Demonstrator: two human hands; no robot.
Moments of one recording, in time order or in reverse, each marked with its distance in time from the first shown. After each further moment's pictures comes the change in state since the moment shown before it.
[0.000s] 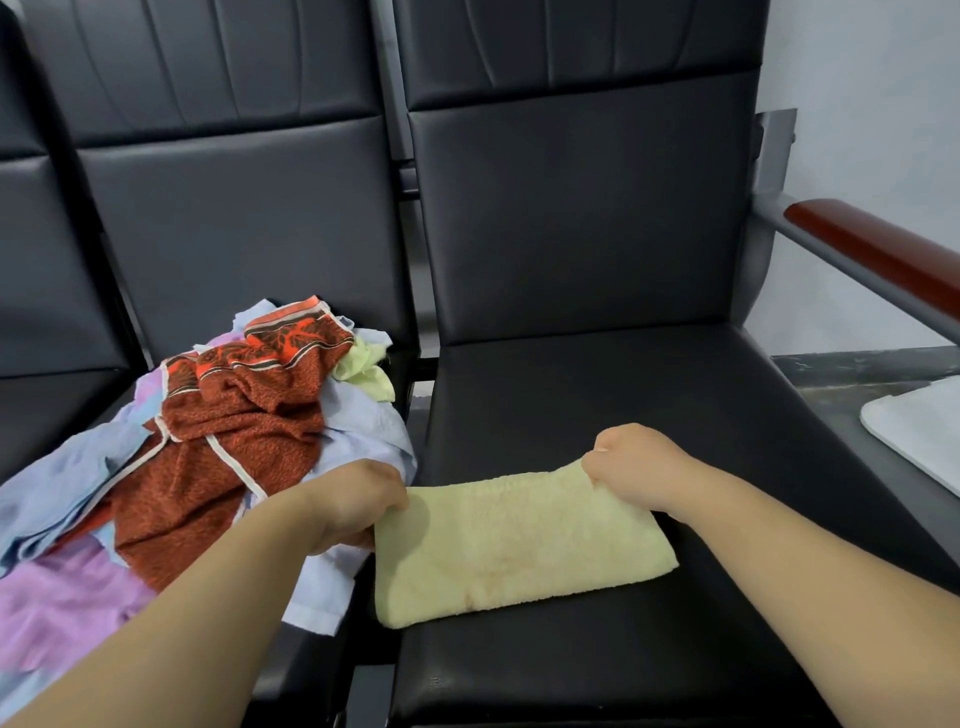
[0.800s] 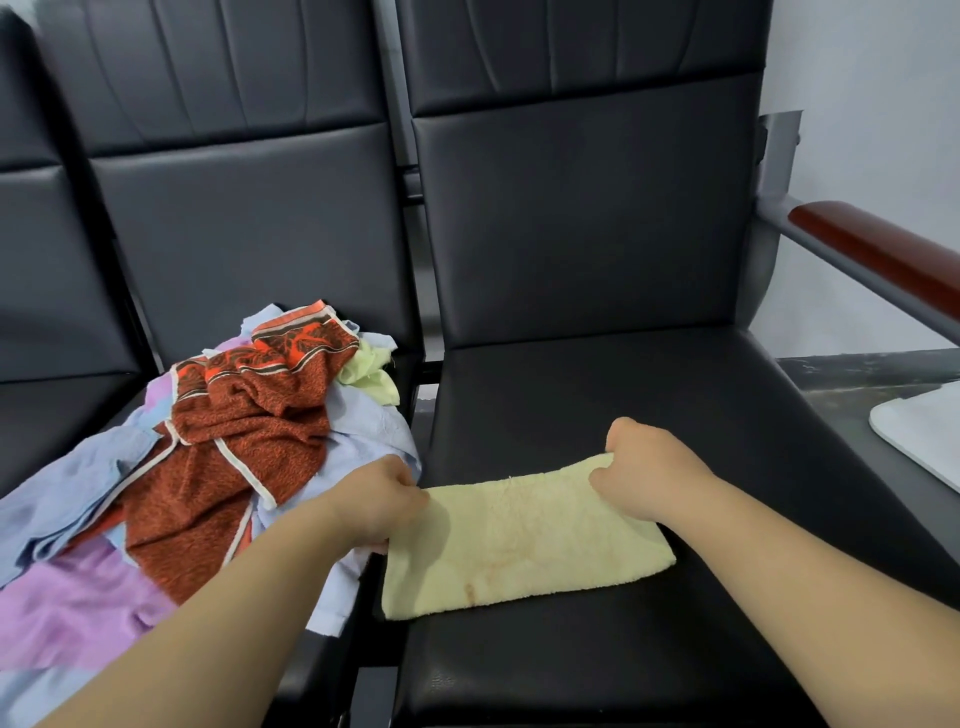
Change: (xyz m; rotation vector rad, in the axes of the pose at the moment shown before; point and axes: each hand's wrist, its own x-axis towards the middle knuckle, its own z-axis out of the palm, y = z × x) left_hand -0.003 0.006 0.013 0.226 0.201 0.068; right_hand -0.003 0.003 0.004 -0.264 0.156 0.001
